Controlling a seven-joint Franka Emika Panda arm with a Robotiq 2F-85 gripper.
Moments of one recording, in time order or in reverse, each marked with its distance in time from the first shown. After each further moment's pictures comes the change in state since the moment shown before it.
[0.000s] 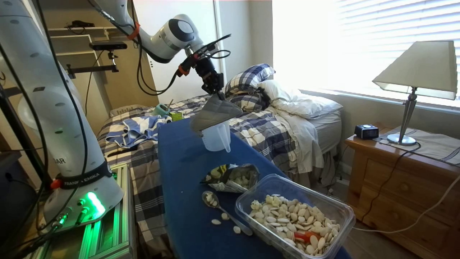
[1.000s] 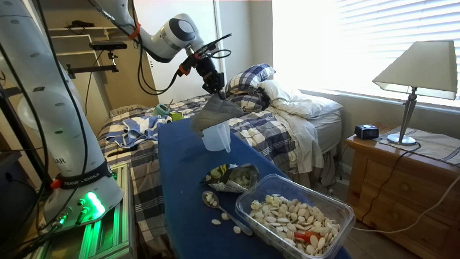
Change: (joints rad) arm -0.002 0.004 -0.003 0.006 0.002 0.003 0.000
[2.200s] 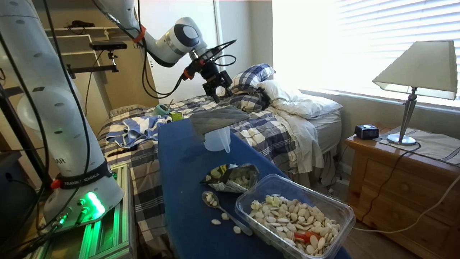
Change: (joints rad) arm -0.008 0.046 -0.018 -0.001 0.000 0.117 0.001
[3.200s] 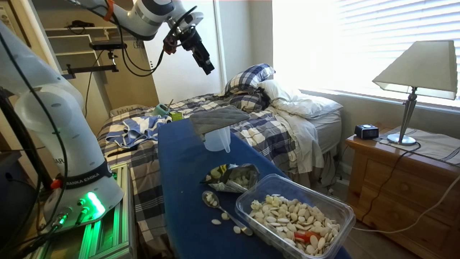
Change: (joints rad) arm -0.040 -0.326 0.077 -0.043 0.181 -0.159 0.384
